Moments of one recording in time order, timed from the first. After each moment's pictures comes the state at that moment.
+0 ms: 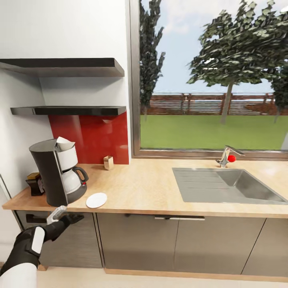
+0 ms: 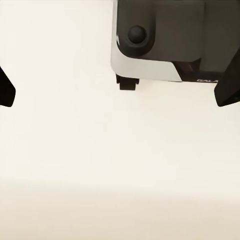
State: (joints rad) left arm -0.58 0.08 0.75 -0.84 0.13 0.74 -0.26; right arm -0.38 -0.06 0.50 -0.02 -0.45 0.07 0.05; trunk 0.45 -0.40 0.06
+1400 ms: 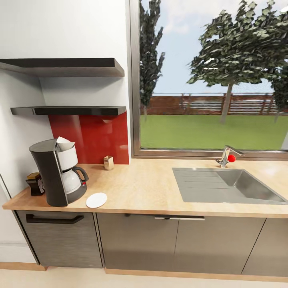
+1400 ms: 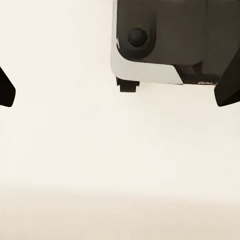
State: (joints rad) left arm -0.05 0.11 0.71 -0.32 -0.71 -0.22 -0.07; right arm -0.34 -0.06 0.50 -0.03 -0.45 0.03 0.04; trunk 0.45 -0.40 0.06
